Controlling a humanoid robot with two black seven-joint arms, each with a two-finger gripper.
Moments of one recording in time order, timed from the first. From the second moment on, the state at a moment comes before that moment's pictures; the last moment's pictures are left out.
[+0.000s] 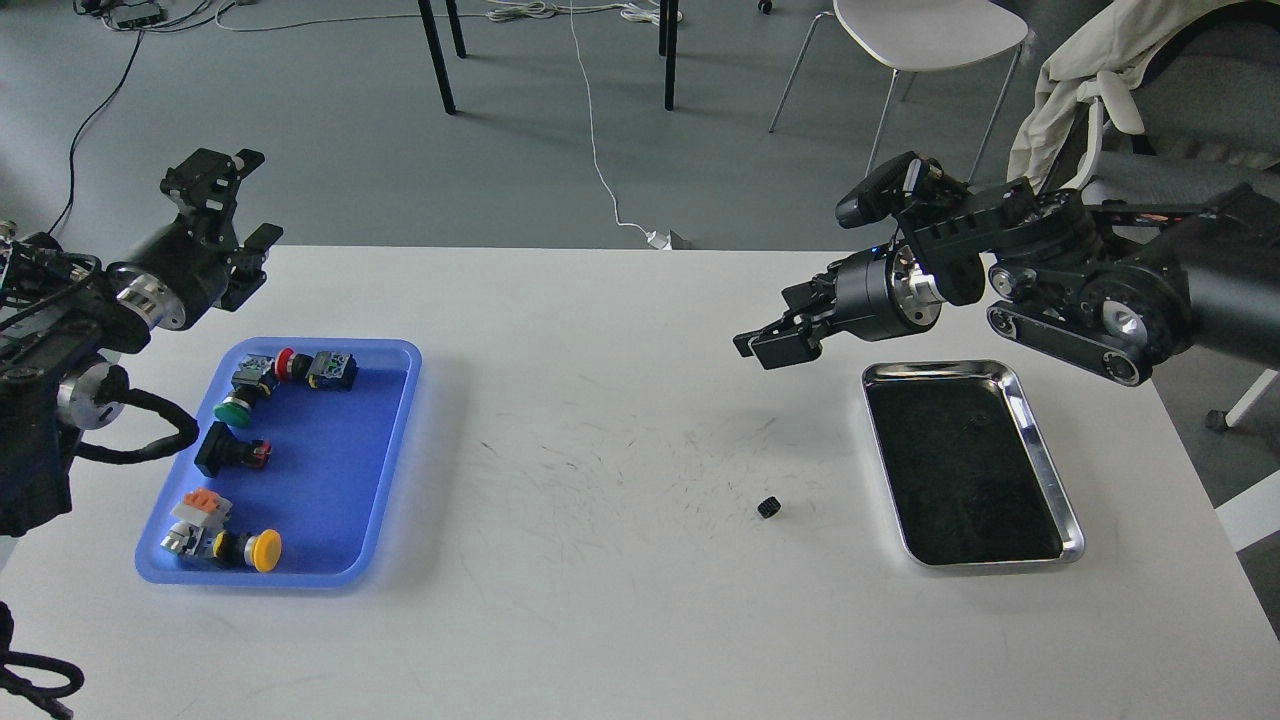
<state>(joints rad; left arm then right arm) -0.88 0.40 -0.31 -0.23 0.24 -0.49 -0.49 1.42 -0.35 -0.39 0.91 -1.48 0.24 0.49</state>
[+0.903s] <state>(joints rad) -0.88 0.41 -0.31 -0.23 0.24 -0.48 -0.49 1.48 -0.28 -0.48 1.06 -1.64 0.39 0.49</state>
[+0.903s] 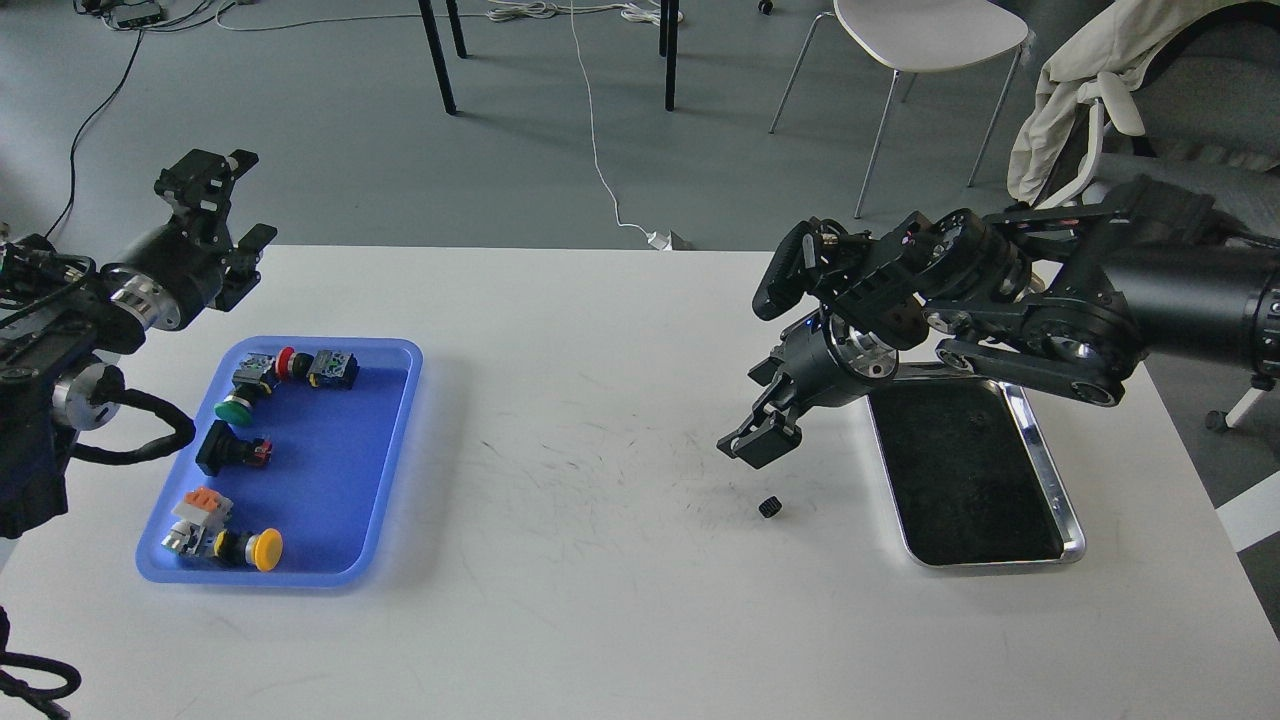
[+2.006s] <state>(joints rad) -0.87 0.41 -0.32 -0.23 0.23 -0.48 -0.49 1.44 -0.23 -0.61 1.08 -1.72 0.39 0.49</state>
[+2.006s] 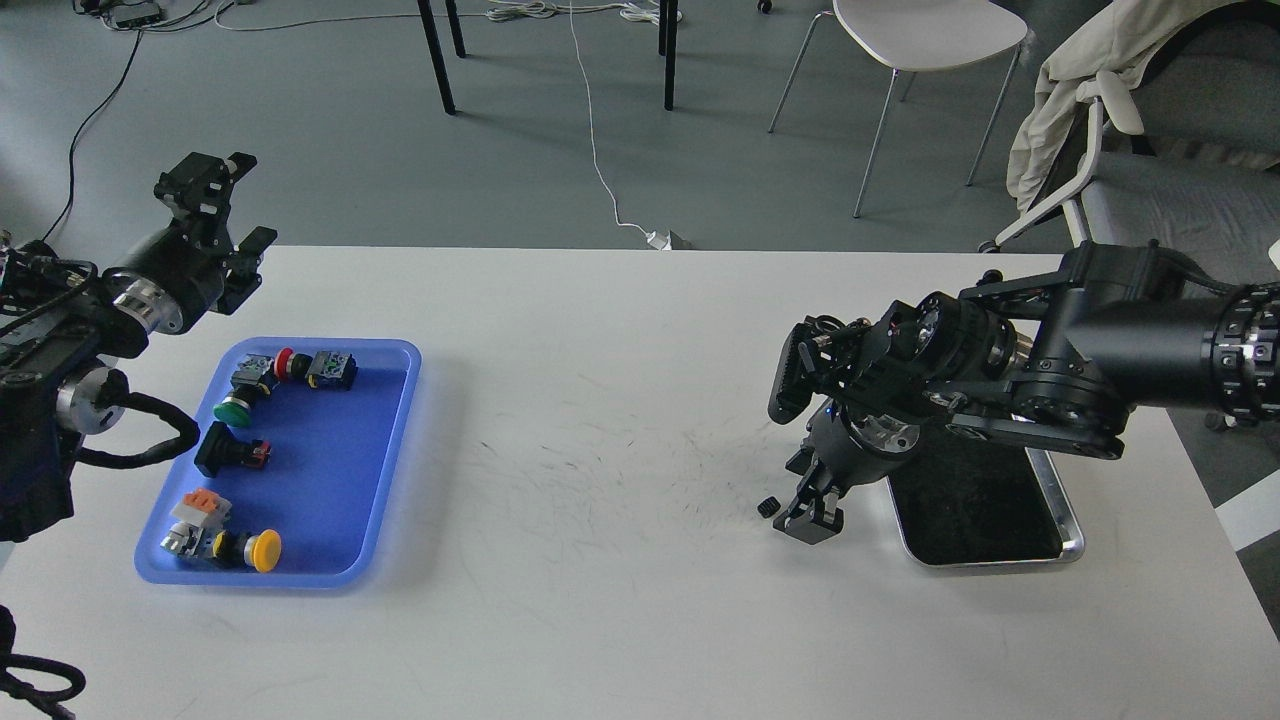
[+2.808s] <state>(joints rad) -0.86 0.41 -0.32 -0.23 0.23 -0.48 -0.49 1.46 -0.18 -0.61 1.08 -1.72 0.39 0.49</state>
